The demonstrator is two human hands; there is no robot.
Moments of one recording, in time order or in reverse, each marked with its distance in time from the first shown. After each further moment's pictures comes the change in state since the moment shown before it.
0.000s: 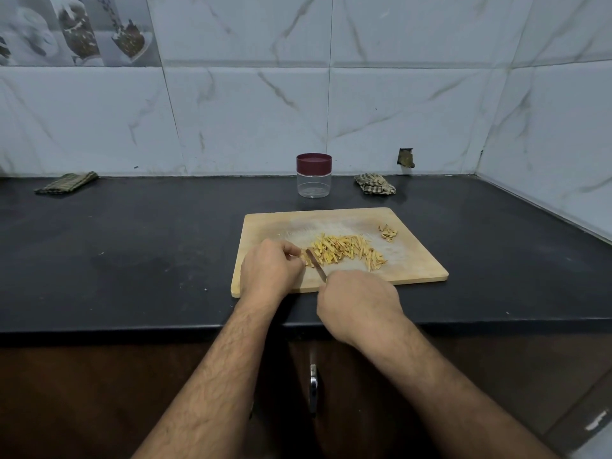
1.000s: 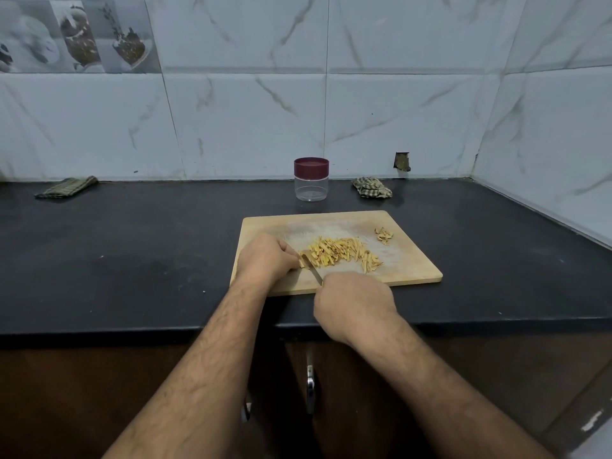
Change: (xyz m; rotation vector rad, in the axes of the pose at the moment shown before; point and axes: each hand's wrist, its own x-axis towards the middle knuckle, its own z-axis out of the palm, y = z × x) left_hand 0.021 0.008 -0.011 -0.005 -0.193 -0.076; right_hand -0.001 0.001 -0.002 -0.009 -0.025 0.002
